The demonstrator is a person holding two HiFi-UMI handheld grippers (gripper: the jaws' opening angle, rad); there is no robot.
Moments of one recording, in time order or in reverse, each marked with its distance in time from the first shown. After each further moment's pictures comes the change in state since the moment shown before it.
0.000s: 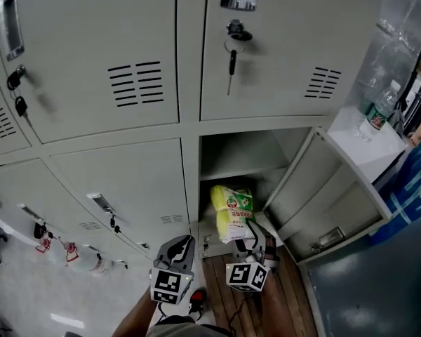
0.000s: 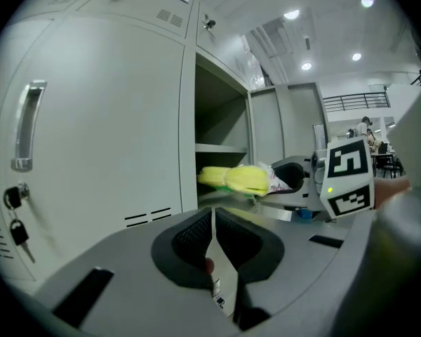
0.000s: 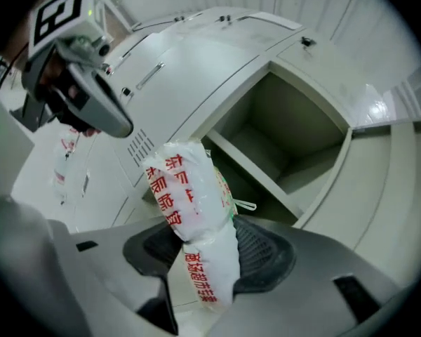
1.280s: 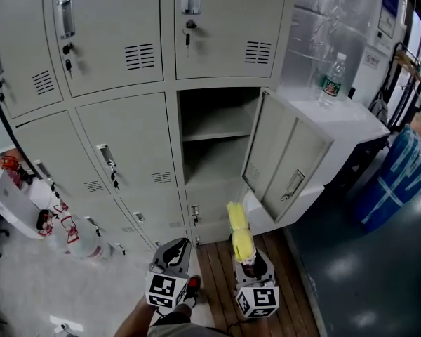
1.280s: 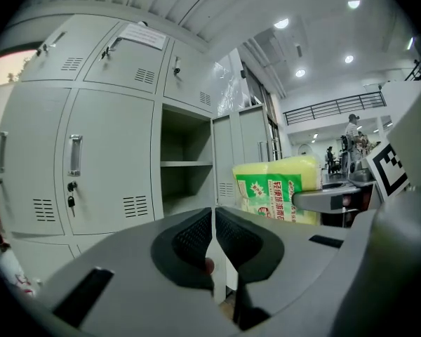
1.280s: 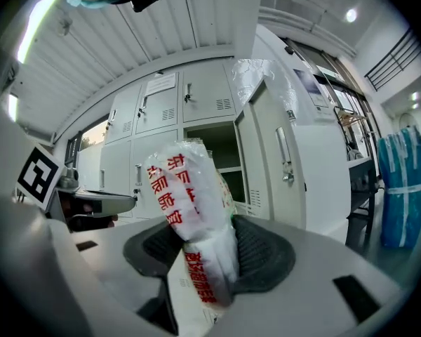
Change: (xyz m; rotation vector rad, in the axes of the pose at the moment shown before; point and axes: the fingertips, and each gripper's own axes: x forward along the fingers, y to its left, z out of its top) left arm -0.136 -0.135 -0.014 0.010 -0.082 0.017; right arm -0.257 0.025 -0.056 0.857 -0.154 0.008
